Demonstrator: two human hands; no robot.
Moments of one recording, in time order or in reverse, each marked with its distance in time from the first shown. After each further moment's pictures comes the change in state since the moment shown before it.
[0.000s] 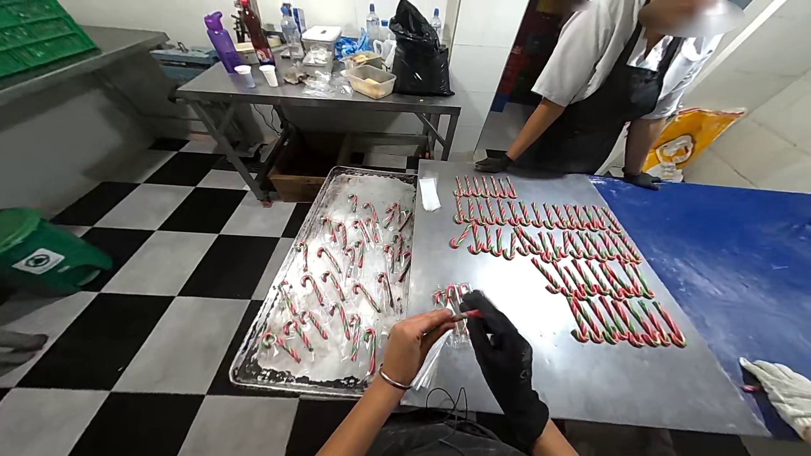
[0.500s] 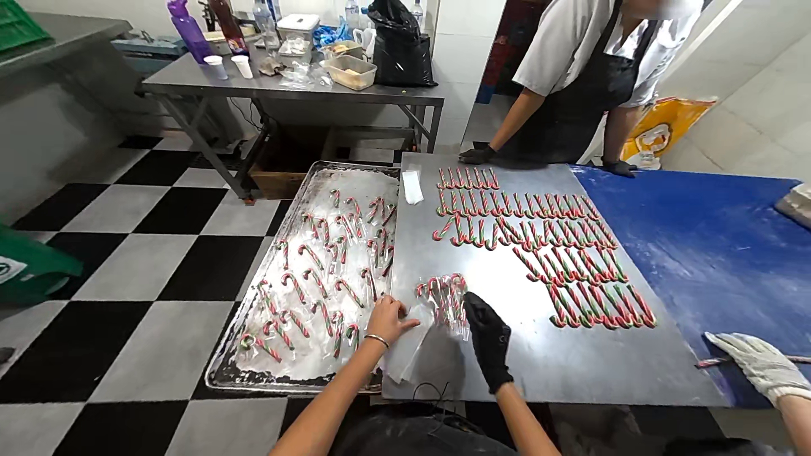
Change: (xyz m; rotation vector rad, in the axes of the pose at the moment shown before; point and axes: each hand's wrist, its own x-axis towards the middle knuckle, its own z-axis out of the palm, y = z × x) left_hand 0.013 -0.103 0.026 0.494 -0.633 -0.670; right_hand -0.024 0.110 -0.001 -0.058 0.101 0.532
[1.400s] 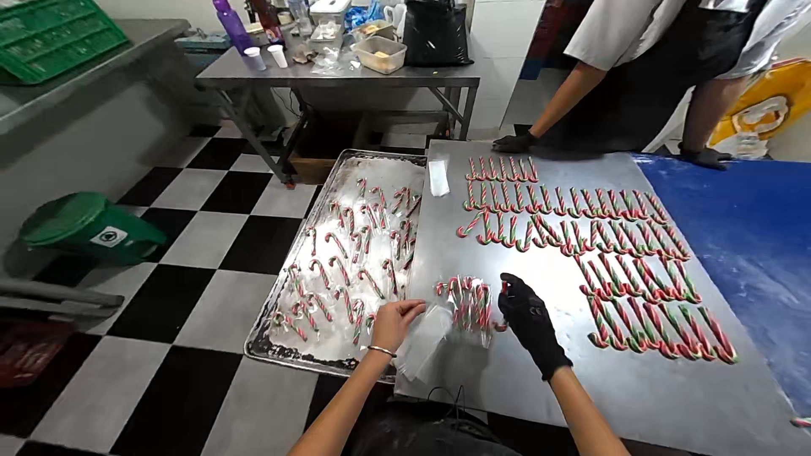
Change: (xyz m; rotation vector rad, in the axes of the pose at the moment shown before) left_hand -0.043 0.009 -0.011 -0.524 0.319 0.025; right_hand 0.076 -0.009 -0.032 -0.367 -0.399 -0.034
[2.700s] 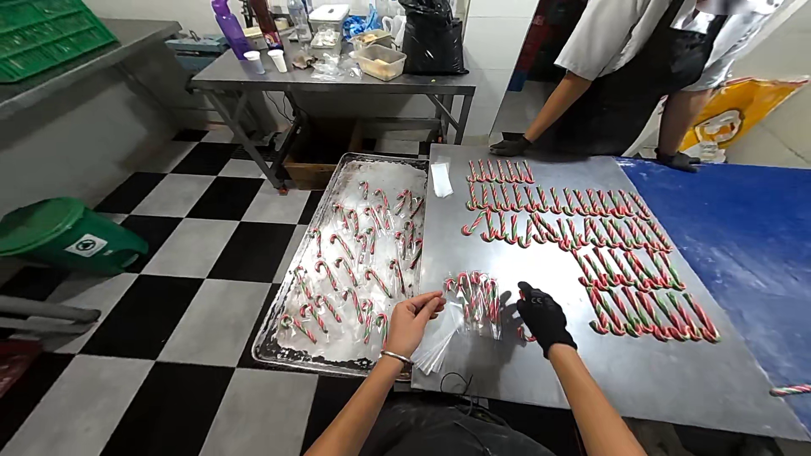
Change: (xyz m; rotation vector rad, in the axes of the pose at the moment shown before) left_hand -0.031 0.046 -0.021 -0.489 -0.024 -0.016; right_hand -0.009 0.001 0.000 -0.381 -0.109 0.257
